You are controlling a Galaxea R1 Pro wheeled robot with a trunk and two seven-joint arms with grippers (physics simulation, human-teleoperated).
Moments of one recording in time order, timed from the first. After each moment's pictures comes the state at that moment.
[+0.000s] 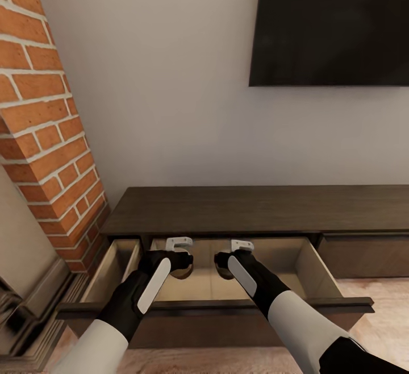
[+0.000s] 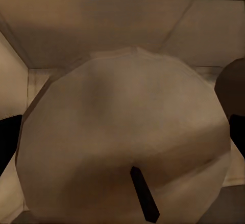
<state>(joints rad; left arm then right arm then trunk) -0.61 -0.11 -0.32 -1.06 0.48 0.77 0.38 -0.79 0.13 0.50 -0.61 -0.72 0.47 -0.47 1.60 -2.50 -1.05</state>
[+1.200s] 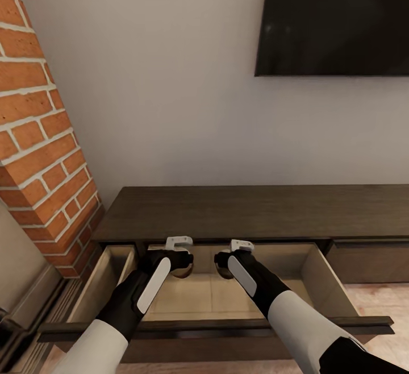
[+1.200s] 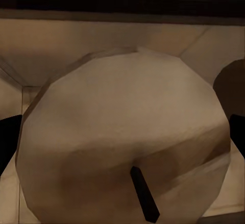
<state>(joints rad) -0.61 -0.11 -0.32 -1.07 0.49 0.77 0.38 -0.79 0.13 0.50 -0.61 -0.72 0.46 -0.47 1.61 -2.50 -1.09</state>
